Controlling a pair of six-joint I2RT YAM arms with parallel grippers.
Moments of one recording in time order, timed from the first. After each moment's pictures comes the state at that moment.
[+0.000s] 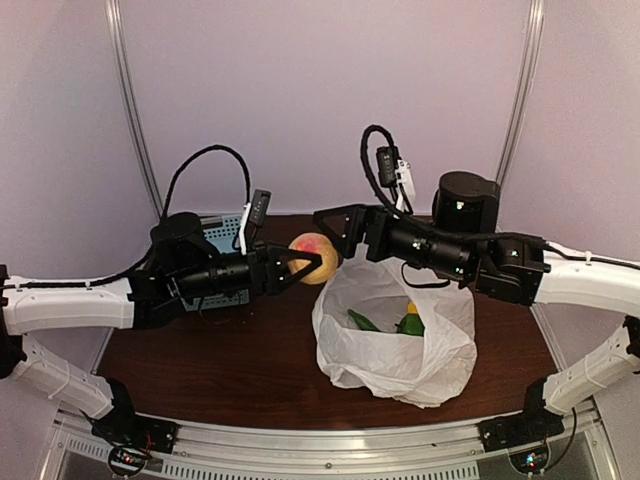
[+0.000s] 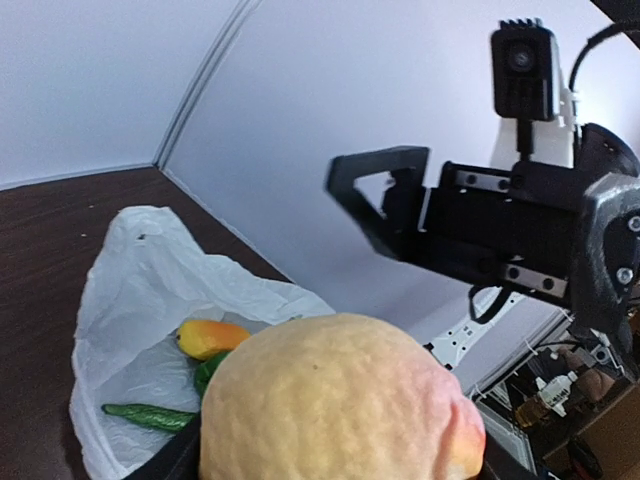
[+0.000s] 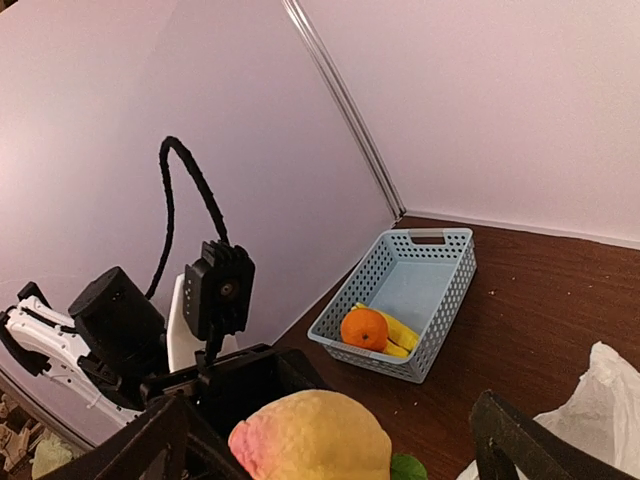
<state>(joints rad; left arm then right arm) -0.94 1.27 0.79 0.51 0.37 -0.60 1.09 1.30 1.16 0.08 0.13 0.51</state>
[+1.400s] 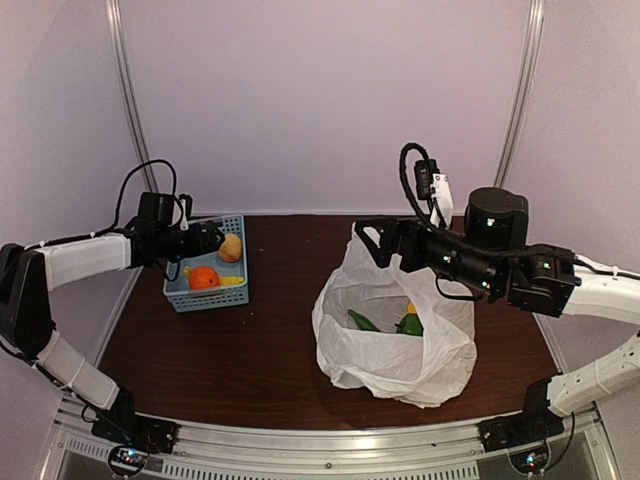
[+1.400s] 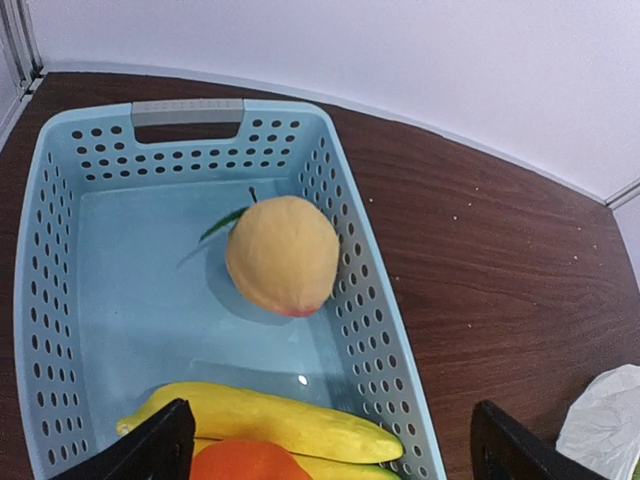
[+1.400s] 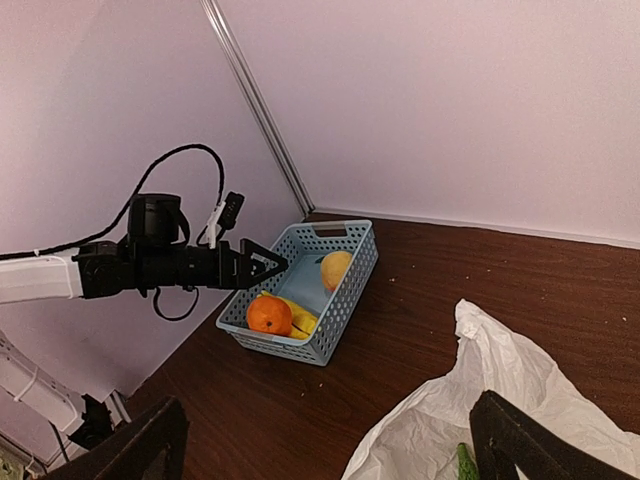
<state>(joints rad) -0.24 1.50 0.95 -0.08 0.11 -0.39 1.08 1.13 1.04 -0.06 0.34 0.44</state>
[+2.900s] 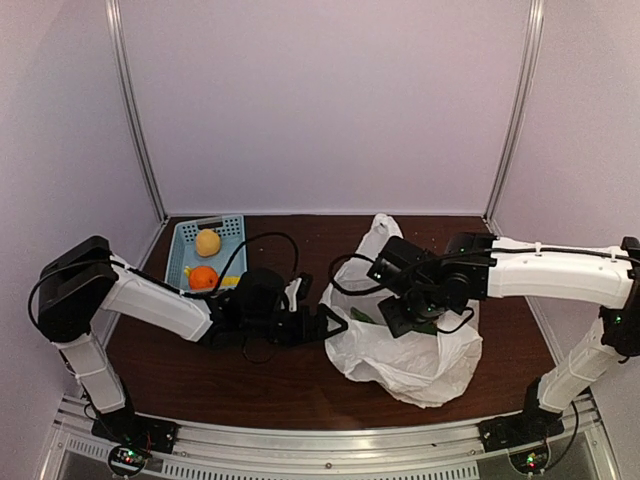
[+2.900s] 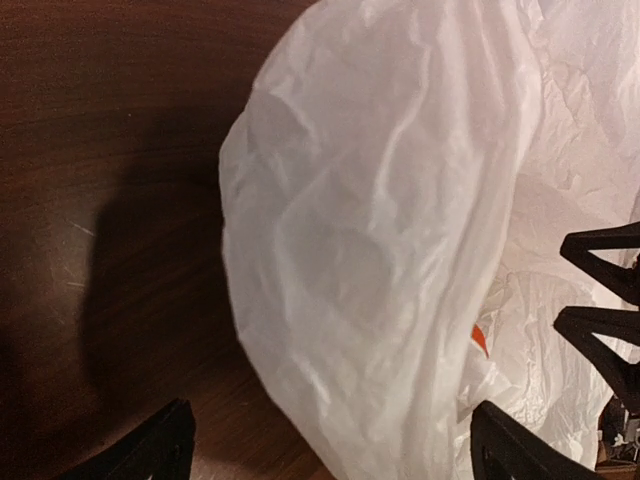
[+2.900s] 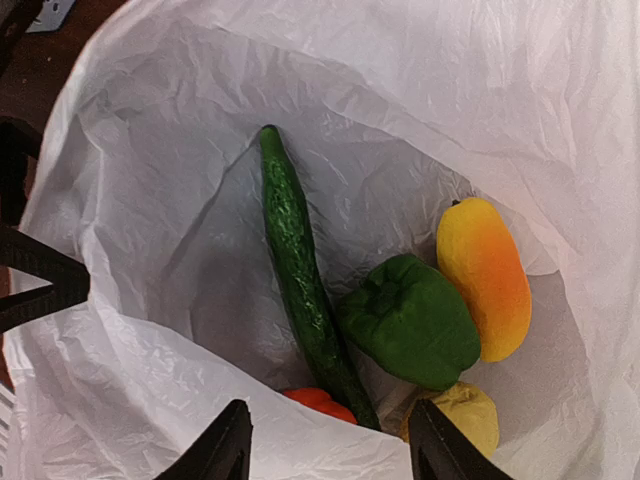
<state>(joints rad) -0.97 1.74 0.79 0.44 0.26 -0.91 1.08 1.51 1.27 -0.96 0.40 0.57</state>
